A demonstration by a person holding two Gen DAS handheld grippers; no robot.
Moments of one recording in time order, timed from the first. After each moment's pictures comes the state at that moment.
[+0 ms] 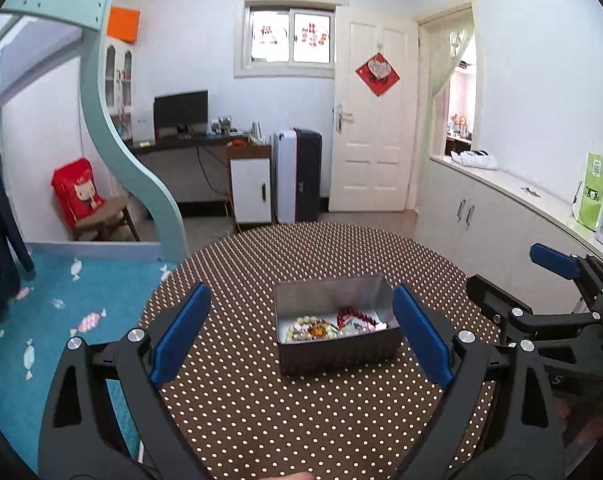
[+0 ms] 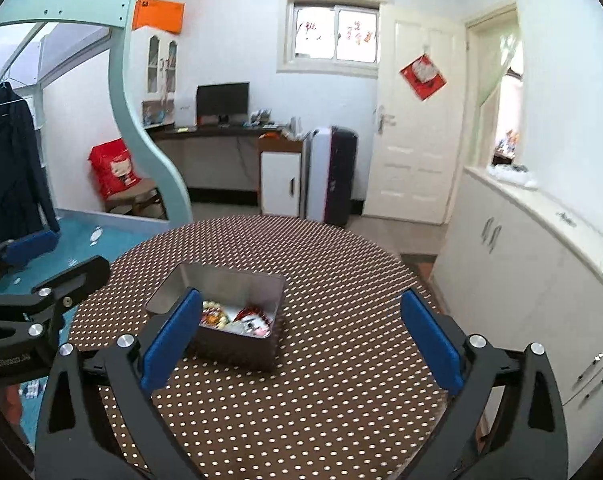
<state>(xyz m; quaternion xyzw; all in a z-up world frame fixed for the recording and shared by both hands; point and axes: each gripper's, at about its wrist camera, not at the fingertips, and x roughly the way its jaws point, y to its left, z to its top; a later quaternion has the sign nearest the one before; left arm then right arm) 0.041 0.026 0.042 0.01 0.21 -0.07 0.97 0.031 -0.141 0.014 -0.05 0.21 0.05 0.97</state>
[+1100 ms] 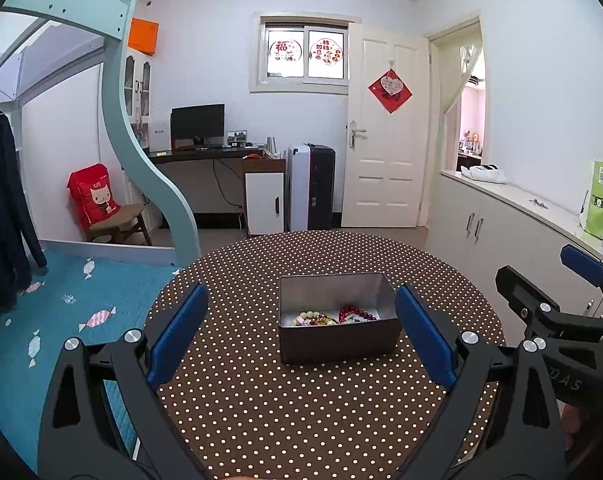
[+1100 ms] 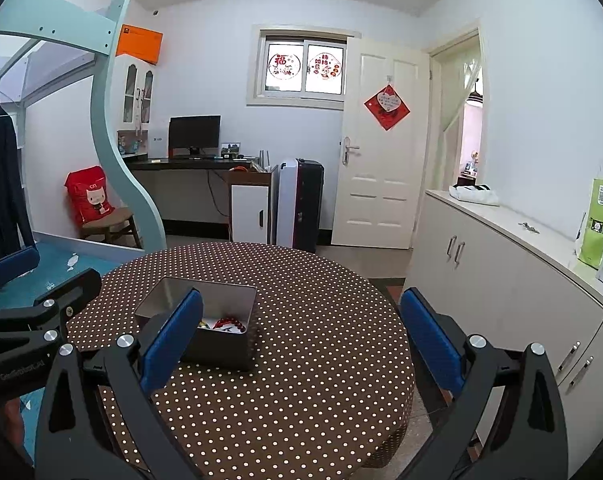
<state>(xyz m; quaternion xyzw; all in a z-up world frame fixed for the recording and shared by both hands) 0.008 0.022 0.026 0.00 0.19 -0.05 0.98 -0.010 -0.143 0.008 -0.04 0.16 0.00 0.99</state>
